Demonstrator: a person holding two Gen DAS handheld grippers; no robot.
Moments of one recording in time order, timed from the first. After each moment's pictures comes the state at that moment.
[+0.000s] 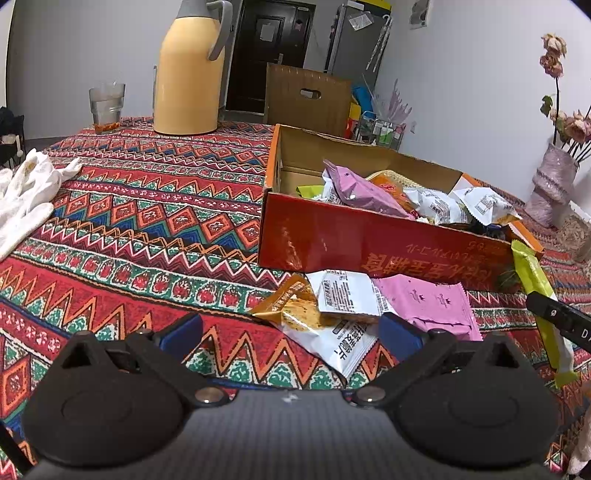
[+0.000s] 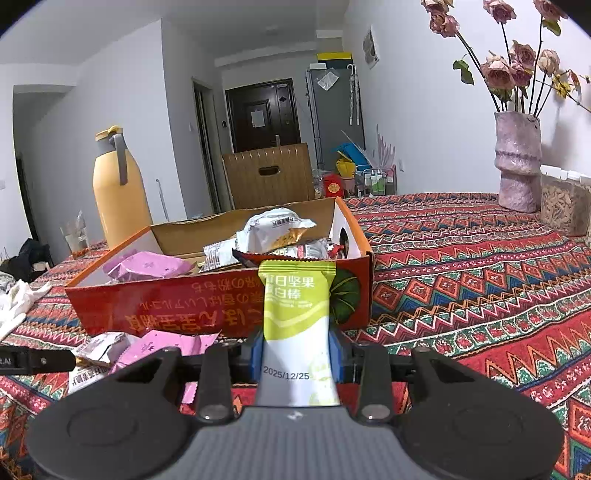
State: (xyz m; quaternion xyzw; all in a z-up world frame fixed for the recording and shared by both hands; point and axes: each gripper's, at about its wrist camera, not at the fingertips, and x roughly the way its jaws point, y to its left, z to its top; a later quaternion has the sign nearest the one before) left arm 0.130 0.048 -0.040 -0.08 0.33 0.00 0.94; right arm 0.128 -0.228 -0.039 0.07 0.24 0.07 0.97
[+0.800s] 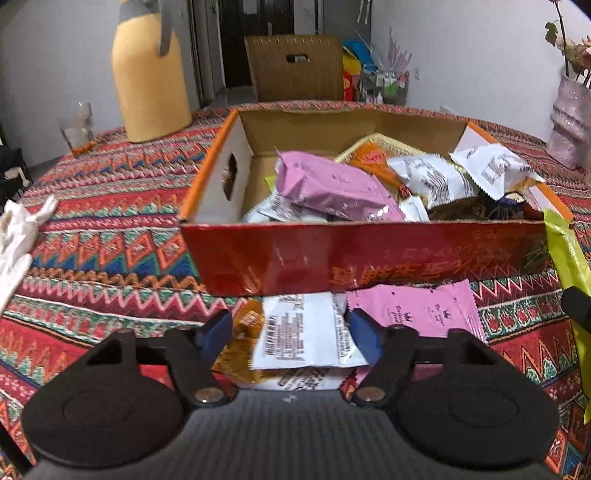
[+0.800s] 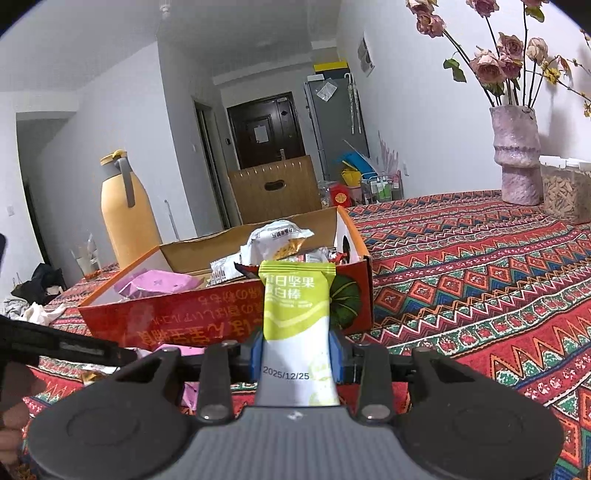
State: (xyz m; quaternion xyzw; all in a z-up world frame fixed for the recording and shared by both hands) left arm 0.191 -0.013 -0.038 0.01 0.39 0.02 0.92; right arm 0.122 -0.238 -0.042 0.10 0.22 0.08 0.97
